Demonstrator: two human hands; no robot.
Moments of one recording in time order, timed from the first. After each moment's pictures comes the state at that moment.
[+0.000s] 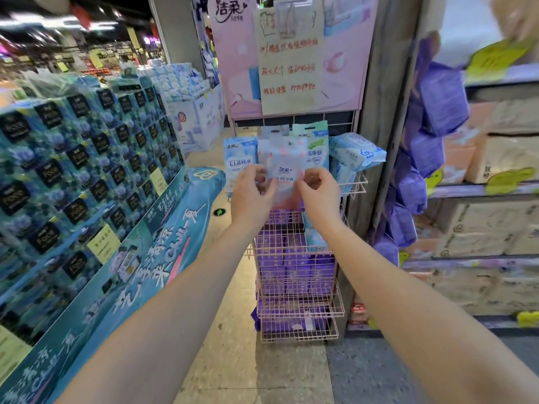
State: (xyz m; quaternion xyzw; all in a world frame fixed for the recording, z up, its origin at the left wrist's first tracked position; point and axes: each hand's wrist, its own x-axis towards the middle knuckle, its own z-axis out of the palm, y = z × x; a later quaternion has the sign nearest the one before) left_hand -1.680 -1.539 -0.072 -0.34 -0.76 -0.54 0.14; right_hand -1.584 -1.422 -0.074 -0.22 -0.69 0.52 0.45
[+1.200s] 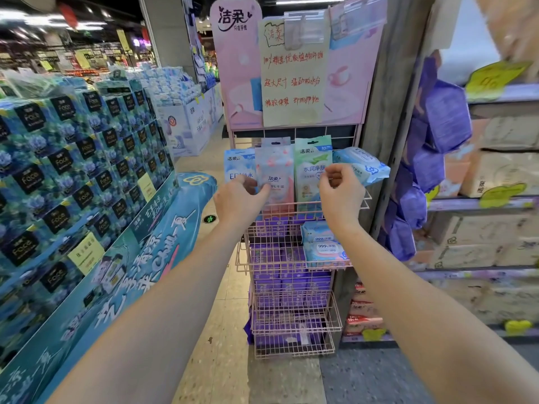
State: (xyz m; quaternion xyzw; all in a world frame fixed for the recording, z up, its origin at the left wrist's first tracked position) left_hand -1.735 -1.533 -0.055 -0.26 -0.85 -0.44 0.12; right_hand -1.596 -1.382 -0.053 -0.26 -0.70 0.40 0.54
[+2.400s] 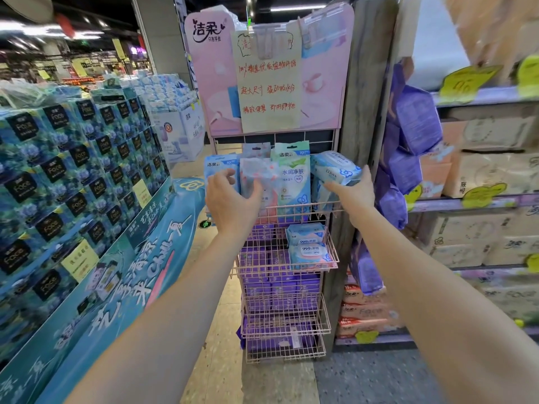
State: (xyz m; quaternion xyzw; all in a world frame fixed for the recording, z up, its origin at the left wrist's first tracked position) left_hand -1.690 -1.507 -0.054 -0.23 -0.78 -0.52 0.26; right_hand -1.564 -1.274 -0.066 -0.37 -0.65 0.52 0.42
